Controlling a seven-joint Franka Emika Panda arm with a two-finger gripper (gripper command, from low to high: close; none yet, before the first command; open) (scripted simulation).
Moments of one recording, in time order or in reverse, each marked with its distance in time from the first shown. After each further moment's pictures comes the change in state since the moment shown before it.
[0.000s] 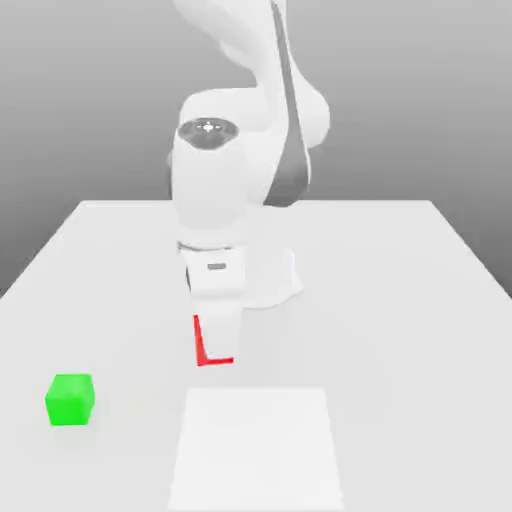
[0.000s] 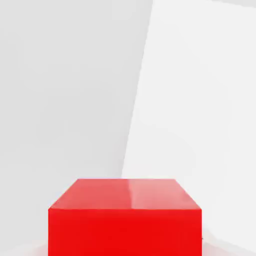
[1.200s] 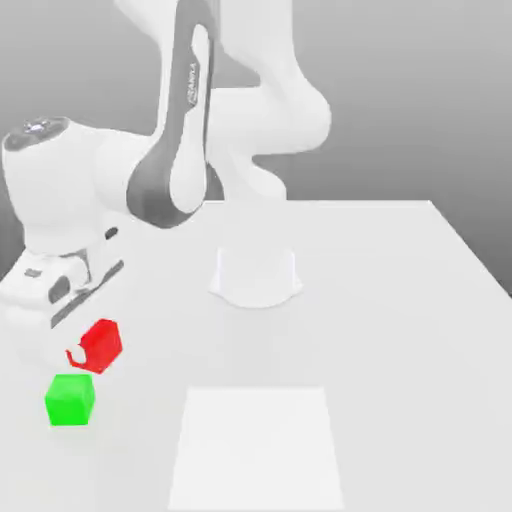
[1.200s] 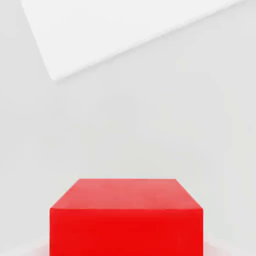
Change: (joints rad) arm -0.138 0.173 -0.211 0.306 0.285 -0.179 0.011
